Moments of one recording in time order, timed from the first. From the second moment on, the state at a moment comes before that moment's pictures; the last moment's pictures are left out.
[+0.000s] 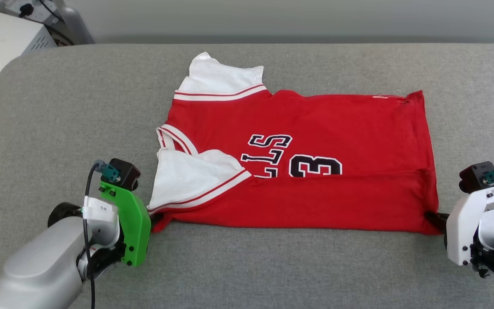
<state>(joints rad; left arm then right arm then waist) -0.66 0.66 -1.03 0.43 -1.09 -0.10 0.34 -0.43 -0.63 0.62 0.47 0.87 0.13 0.40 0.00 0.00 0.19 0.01</state>
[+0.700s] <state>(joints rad) -0.47 0.79 -1.06 0.15 -1.11 0.00 0.33 -0.14 -0.78 0.48 0.19 0.94 0.13 0.41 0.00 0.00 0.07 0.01</state>
